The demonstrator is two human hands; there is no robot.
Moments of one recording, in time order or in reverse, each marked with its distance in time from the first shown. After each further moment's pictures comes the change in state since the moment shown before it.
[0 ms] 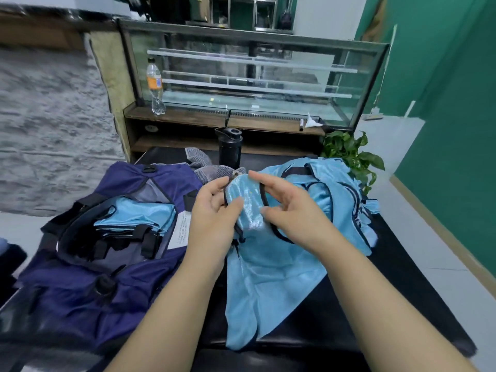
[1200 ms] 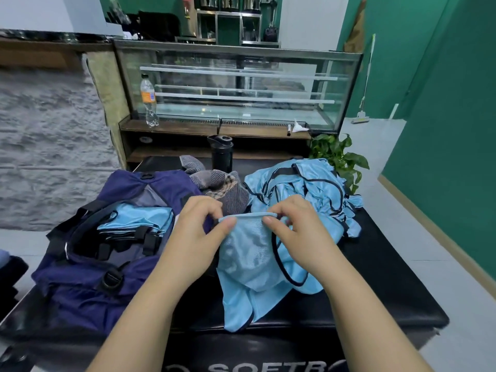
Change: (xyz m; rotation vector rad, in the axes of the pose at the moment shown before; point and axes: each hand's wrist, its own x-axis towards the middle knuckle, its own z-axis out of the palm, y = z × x) left_hand -0.039 0.018 -0.039 0.708 -0.181 0.392; right_hand -0.061 -0.008 -0.001 -0.474 0.186 0.018
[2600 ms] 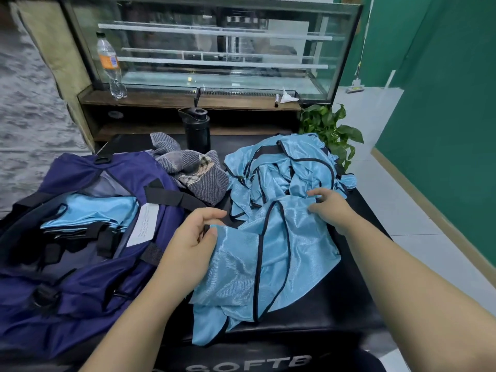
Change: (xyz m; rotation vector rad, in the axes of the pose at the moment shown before) left_hand 0.012 -0.049 0.075 -0.260 -0.153 -0.296; right_hand 0.077 0.203 -0.037 0.114 0.011 0.700
